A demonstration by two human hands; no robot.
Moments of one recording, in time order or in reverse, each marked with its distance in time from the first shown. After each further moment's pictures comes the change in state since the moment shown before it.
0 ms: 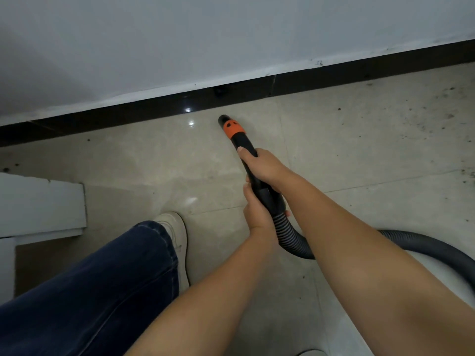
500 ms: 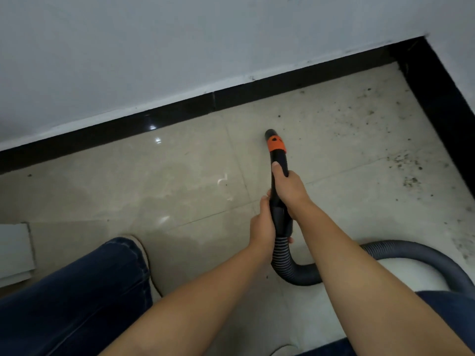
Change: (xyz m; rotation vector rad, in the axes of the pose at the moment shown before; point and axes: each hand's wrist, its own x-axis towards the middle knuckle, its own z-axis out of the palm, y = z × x) left_hand -0.030 -0.065 0.049 0.528 -0.267 -0.089; right_hand -0.063 0.075 -0.100 0.307 0.496 0.198
